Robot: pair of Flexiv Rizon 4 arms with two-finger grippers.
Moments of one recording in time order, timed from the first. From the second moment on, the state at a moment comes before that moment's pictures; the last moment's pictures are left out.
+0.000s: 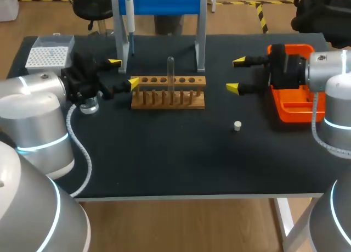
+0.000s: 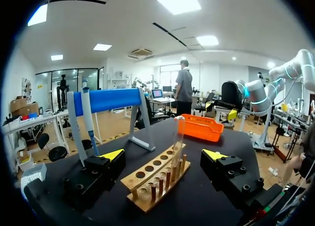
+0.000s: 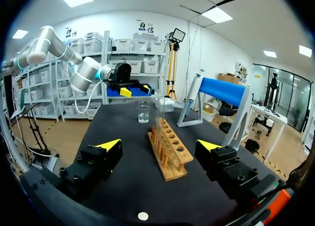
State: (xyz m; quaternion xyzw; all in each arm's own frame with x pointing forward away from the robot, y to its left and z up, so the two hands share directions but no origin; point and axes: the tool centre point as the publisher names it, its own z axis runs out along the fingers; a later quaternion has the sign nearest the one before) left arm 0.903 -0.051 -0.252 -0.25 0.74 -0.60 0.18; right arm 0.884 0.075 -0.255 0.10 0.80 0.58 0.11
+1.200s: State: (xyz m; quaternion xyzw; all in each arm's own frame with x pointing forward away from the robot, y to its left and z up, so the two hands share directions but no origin) left arm 0.902 -0.050 -0.253 -0.25 0.74 -0.60 0.18; right arm 0.940 0.219 -0.264 -0.03 0.73 0.68 -0.05
